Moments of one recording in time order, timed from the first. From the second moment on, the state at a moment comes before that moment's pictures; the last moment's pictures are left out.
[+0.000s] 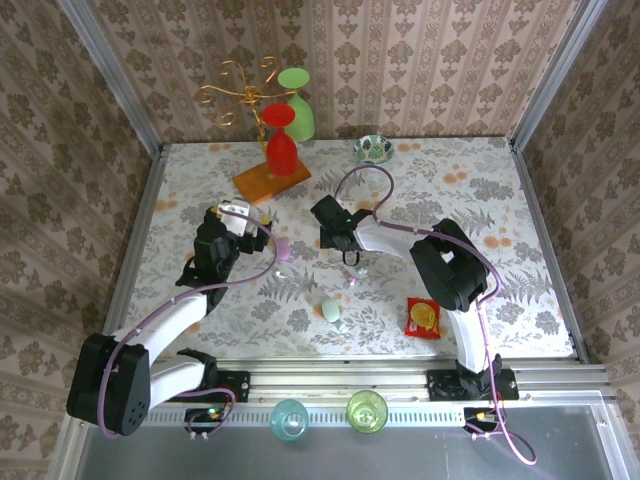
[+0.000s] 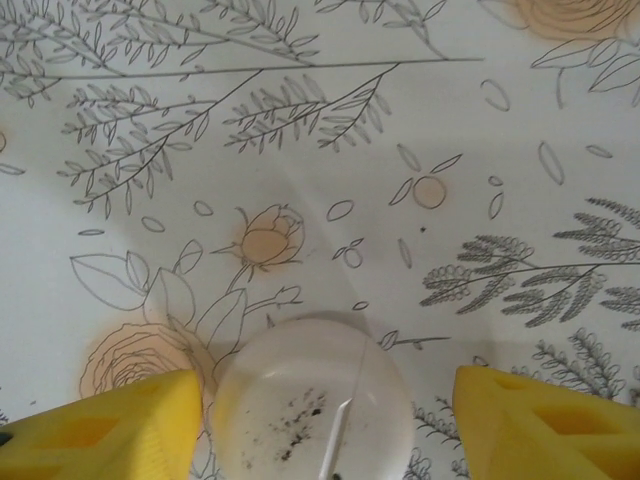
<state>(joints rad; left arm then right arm) -0.37 1.12 0.48 0.38 -0.12 0.14 0.70 2.08 1.45 -0.48 0.33 0.67</state>
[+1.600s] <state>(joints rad) -0.31 1.35 0.85 -0.31 0.55 -0.31 0.60 1.76 1.14 -0.29 -0.31 -0.45</state>
